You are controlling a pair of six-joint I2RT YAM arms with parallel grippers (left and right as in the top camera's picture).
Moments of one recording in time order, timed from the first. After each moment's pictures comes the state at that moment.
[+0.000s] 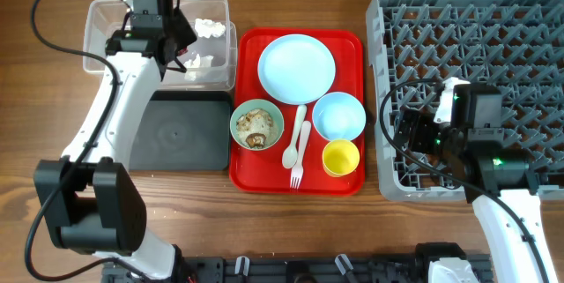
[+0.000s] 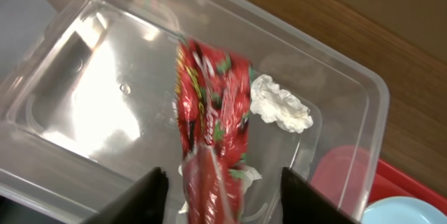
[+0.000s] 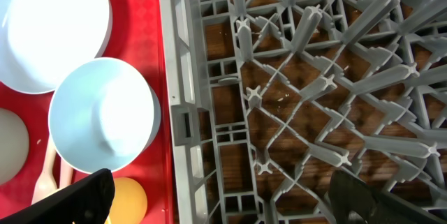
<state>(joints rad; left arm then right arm) -0.07 1.76 1.42 -0.56 -0.18 -0.52 0.02 1.02 0.86 -0.83 -0.04 0.20</state>
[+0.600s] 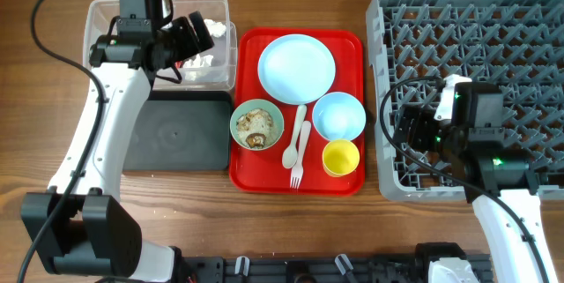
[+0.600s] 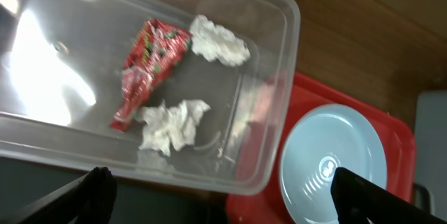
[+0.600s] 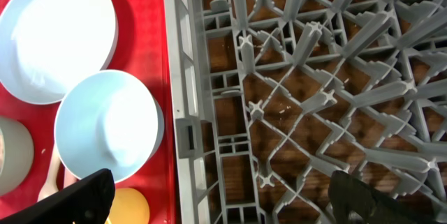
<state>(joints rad) -0.07 1.65 1.42 -0.71 0.09 -0.43 0.02 1.02 0.86 -0.79 -0.04 0.20</state>
